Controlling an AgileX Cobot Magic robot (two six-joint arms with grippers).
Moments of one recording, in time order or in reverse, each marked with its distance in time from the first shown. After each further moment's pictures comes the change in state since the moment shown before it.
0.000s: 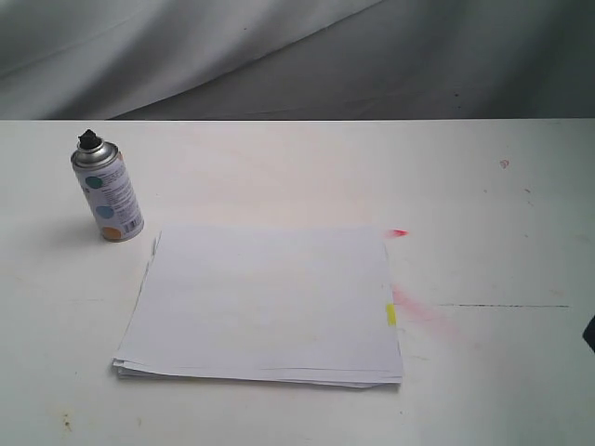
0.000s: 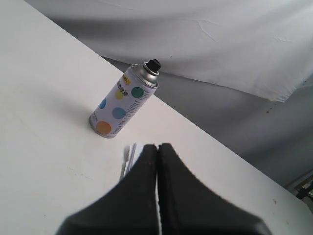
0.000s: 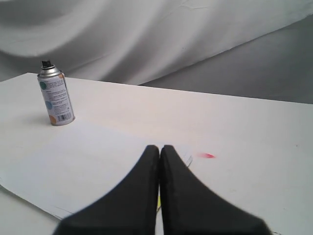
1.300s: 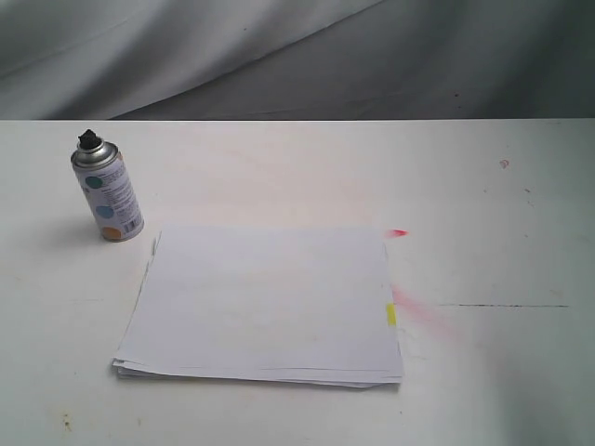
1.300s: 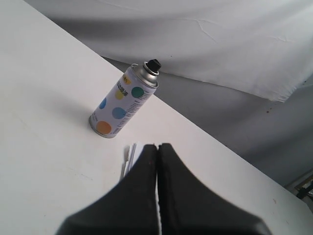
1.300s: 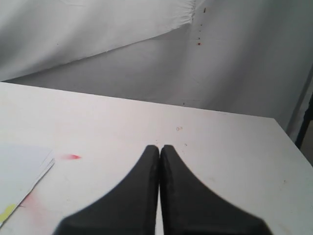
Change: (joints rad) left arm 0.000 0.000 0.000 0.000 0.000 0.000; right arm -0.177 0.002 0.017 -1.153 -0.193 0.951
